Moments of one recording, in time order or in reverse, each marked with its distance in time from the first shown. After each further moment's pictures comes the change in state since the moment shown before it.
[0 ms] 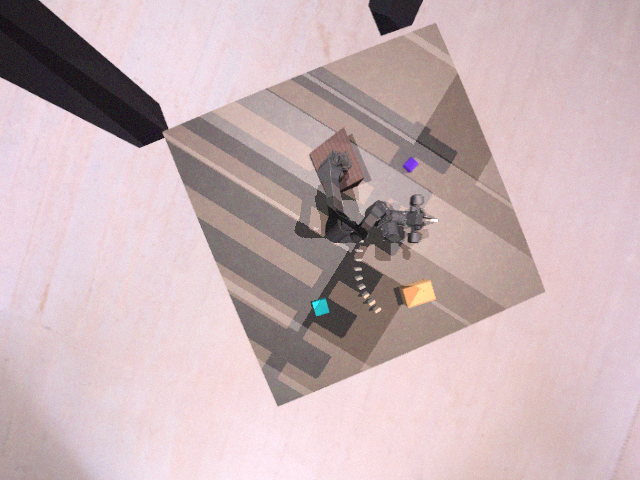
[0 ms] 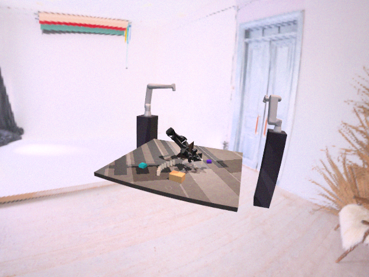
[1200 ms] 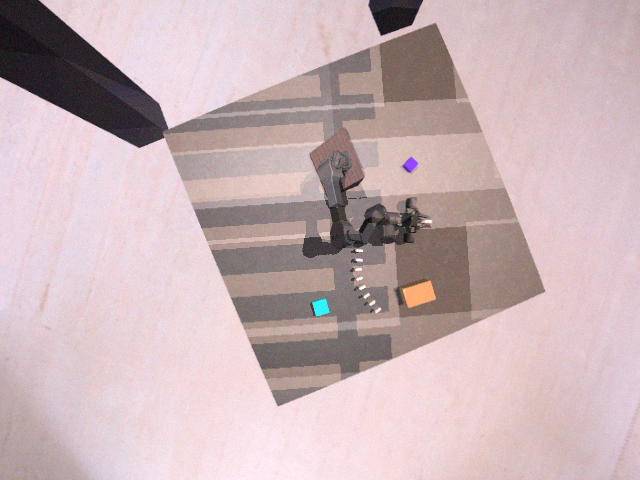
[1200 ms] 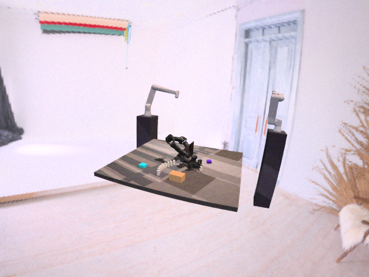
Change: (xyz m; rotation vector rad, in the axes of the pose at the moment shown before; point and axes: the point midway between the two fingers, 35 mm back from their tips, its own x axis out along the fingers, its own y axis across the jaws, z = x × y) arm 0.006 0.000 -0.071 0.007 0.007 0.002
